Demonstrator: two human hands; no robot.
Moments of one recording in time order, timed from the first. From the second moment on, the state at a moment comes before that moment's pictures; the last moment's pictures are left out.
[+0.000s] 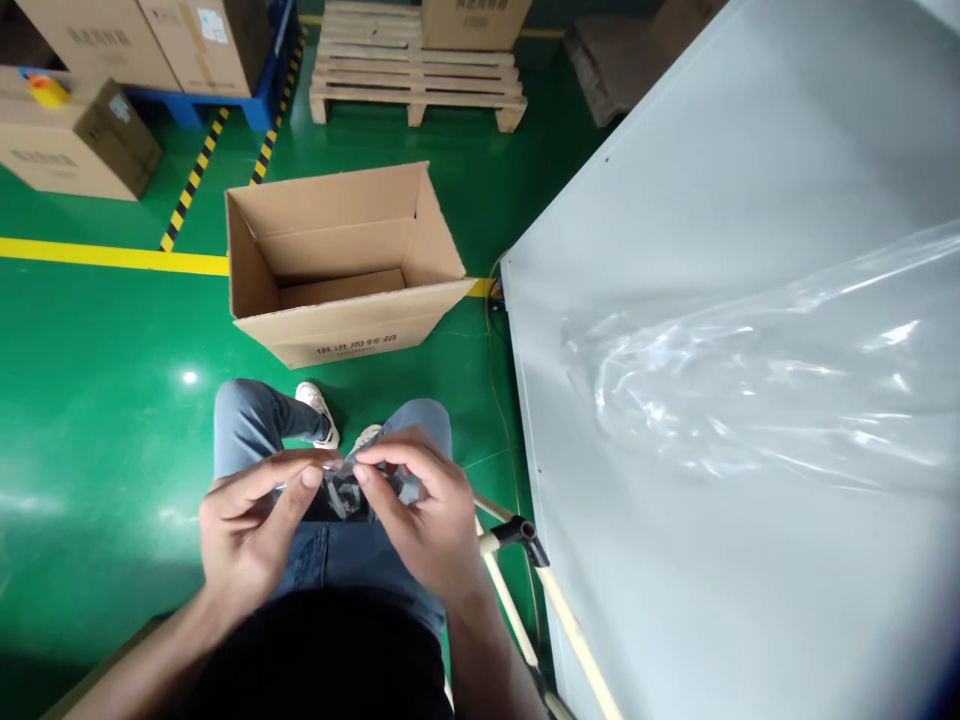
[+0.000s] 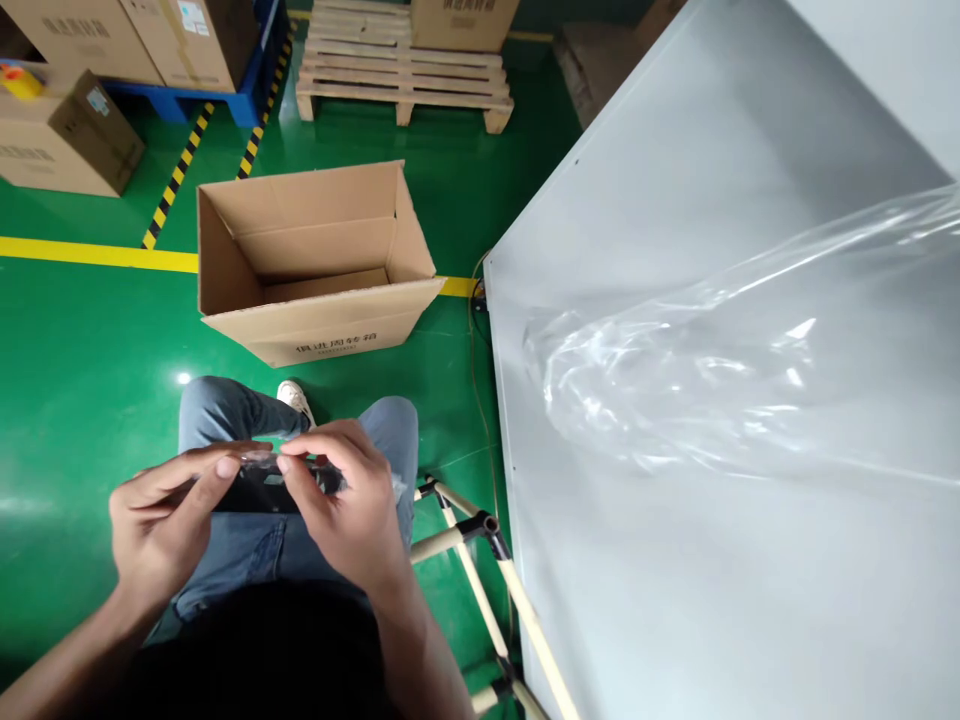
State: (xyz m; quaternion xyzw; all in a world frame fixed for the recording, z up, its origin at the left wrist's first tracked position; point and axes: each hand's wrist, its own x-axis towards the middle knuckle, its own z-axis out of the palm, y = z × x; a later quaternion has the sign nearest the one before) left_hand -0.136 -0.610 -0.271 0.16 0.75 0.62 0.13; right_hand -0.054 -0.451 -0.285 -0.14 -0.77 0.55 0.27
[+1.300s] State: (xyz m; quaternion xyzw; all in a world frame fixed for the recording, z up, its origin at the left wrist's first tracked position) left_hand -0.149 -0.598 -0.260 0.07 0.77 0.56 0.28; right_hand -0.037 -0.467 -0.303 -0.02 -0.92 0.25 0.31
